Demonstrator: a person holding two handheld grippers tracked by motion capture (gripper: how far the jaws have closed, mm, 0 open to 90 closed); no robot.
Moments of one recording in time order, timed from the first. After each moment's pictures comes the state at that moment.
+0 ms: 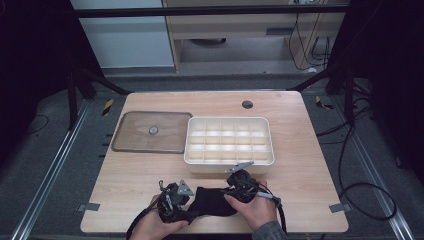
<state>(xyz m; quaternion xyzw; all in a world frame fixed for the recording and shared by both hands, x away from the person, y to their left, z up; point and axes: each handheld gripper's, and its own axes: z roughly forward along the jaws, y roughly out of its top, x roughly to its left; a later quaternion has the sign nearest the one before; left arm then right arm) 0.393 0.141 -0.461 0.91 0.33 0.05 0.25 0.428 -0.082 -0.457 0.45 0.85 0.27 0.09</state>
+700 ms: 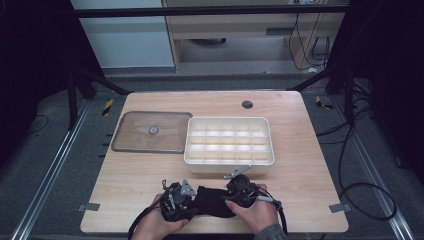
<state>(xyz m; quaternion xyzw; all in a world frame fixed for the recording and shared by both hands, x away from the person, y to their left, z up) 0.395 0.136 -0.463 0.92 0.31 0.06 0.24 0.419 -0.082 -0.464 0.43 0.86 0.26 0.07</state>
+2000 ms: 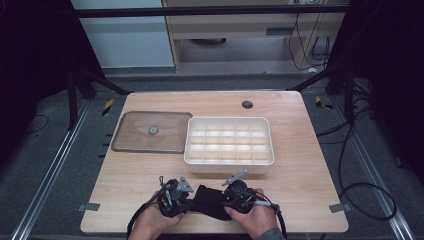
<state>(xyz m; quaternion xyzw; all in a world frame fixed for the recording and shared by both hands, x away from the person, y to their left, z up) 0.407 0.146 -0.465 0.91 0.31 0.05 0.25 0.410 -0.077 -0.473 0.42 0.87 0.25 0.05</state>
